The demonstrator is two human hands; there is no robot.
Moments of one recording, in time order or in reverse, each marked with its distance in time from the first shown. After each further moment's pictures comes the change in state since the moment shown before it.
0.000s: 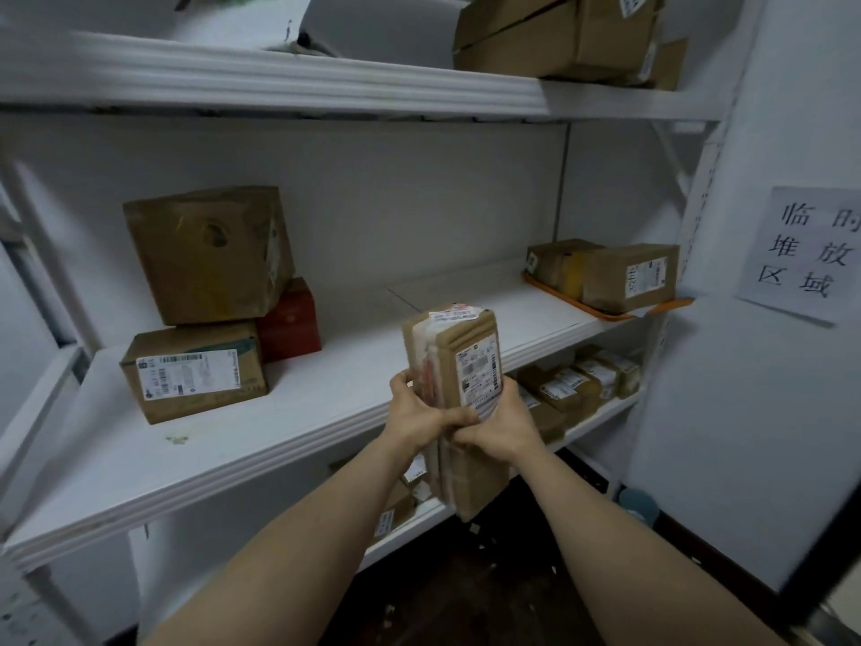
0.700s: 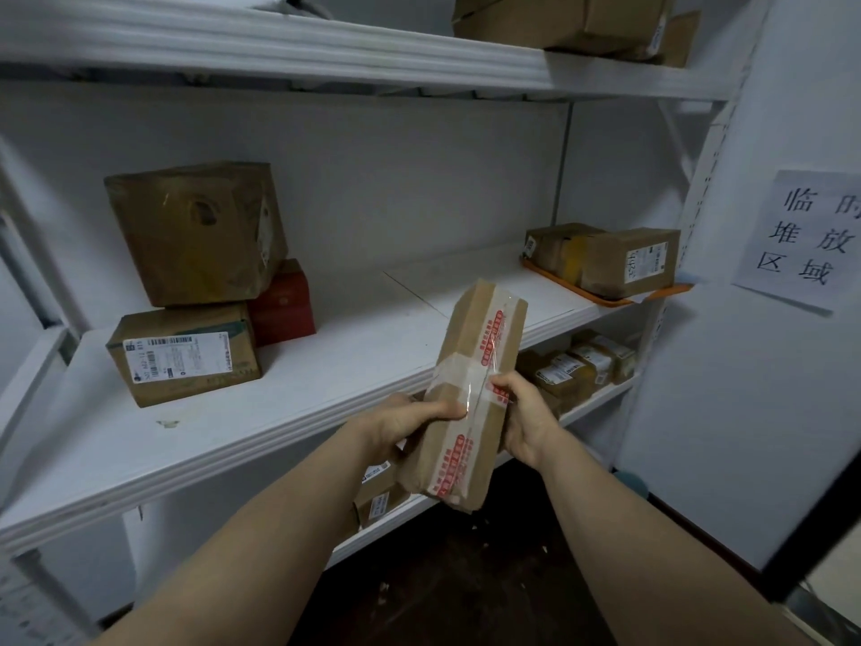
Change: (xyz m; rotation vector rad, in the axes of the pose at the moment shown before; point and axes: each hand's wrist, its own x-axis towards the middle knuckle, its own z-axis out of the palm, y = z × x) left_hand 0.005 -0.012 -0.021 0.186 -0.415 -0.296; right_hand 0.004 0.016 -0.011 0.909 -0.173 0.318
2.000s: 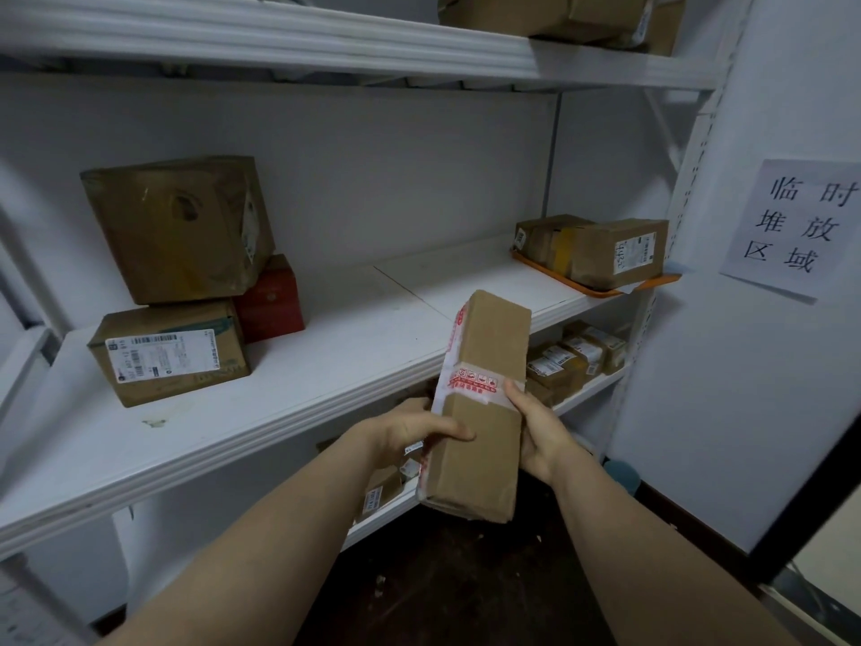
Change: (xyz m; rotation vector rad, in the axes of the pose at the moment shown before) left_hand 0.012 -0.003 0.021 0.022 -0.114 0.015; right_hand 0.007 0.019 -0.040 0.047 0.057 0.021
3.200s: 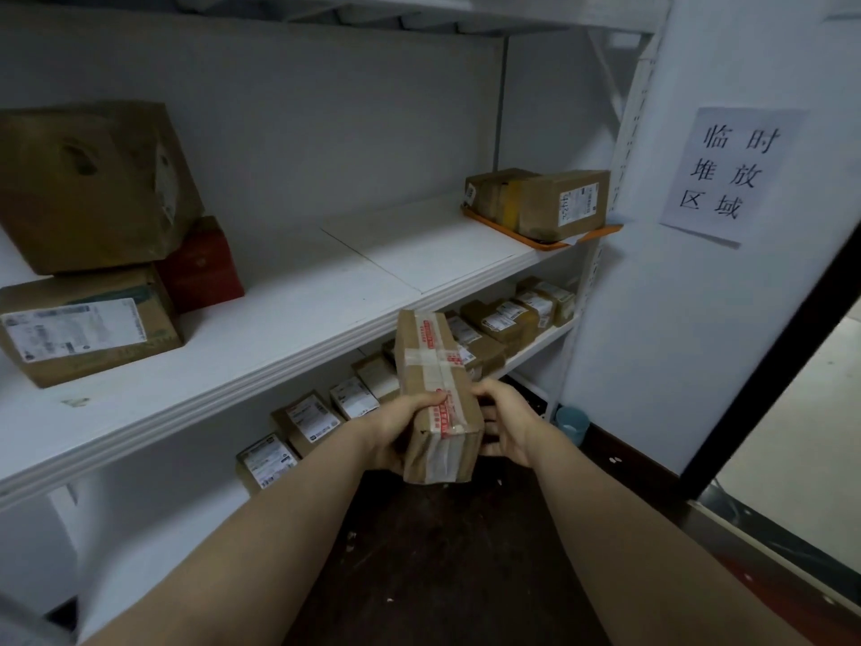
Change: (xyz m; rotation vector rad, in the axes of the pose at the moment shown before) left_hand 0.014 -0.027 0.066 -0.279 -0.043 -0.183; right_hand -0.043 0.012 -0.041 -0.276 0.085 0.183
